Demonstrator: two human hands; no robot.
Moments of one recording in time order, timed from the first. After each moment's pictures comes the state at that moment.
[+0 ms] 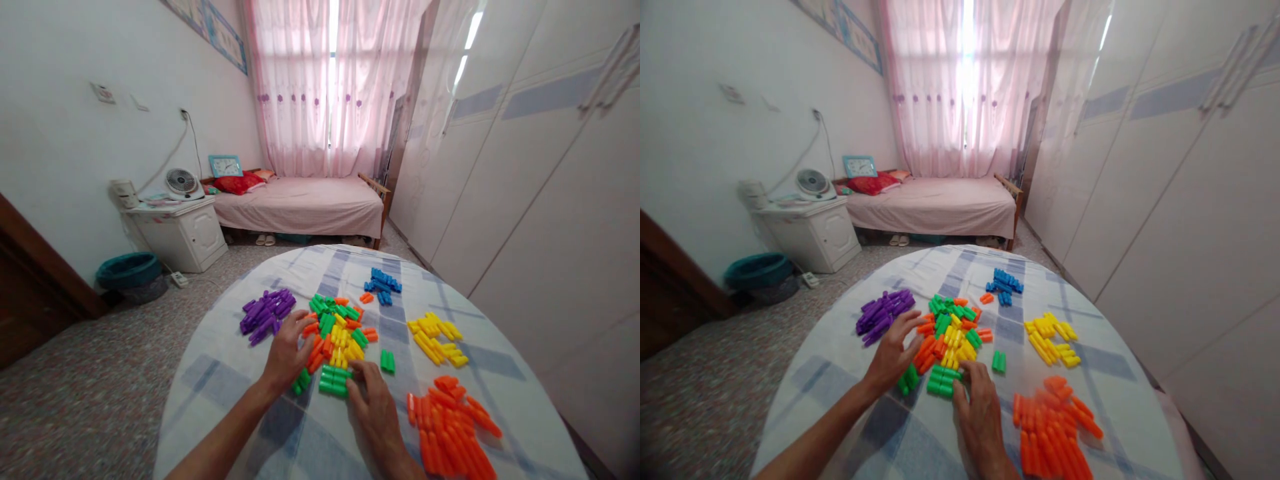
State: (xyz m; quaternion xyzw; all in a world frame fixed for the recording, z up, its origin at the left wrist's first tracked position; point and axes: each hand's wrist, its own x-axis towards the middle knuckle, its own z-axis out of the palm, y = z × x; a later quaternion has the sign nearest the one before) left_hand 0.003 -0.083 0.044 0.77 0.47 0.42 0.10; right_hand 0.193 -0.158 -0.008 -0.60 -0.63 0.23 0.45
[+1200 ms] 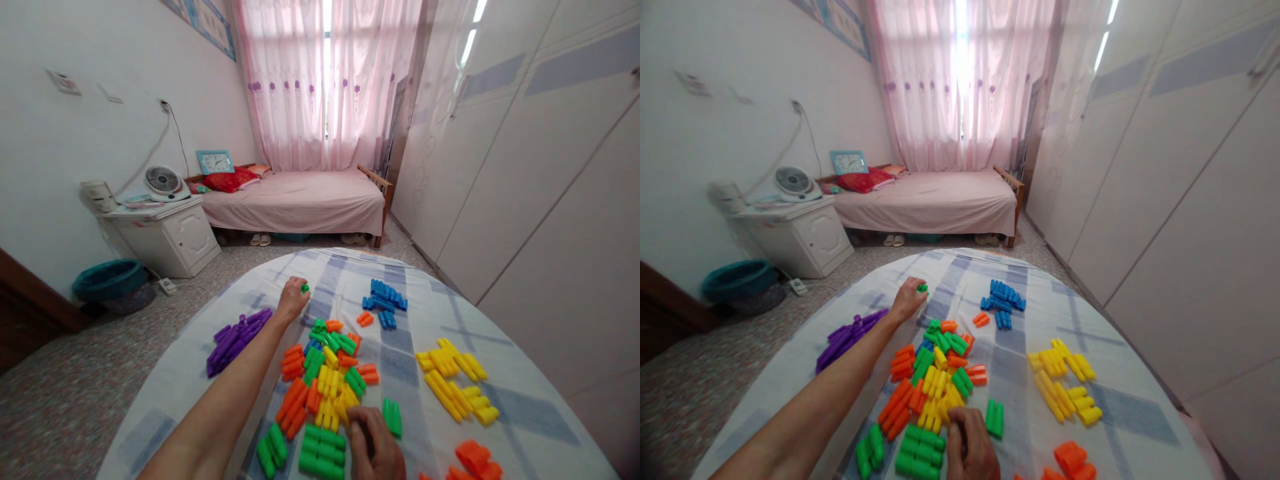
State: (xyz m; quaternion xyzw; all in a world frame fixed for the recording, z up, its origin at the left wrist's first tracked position) left_hand 0.034 0.131 0.035 0.74 0.59 0.31 0.09; right_hand 0.202 -0.128 -0.040 -0.59 -0.56 0.21 0.54
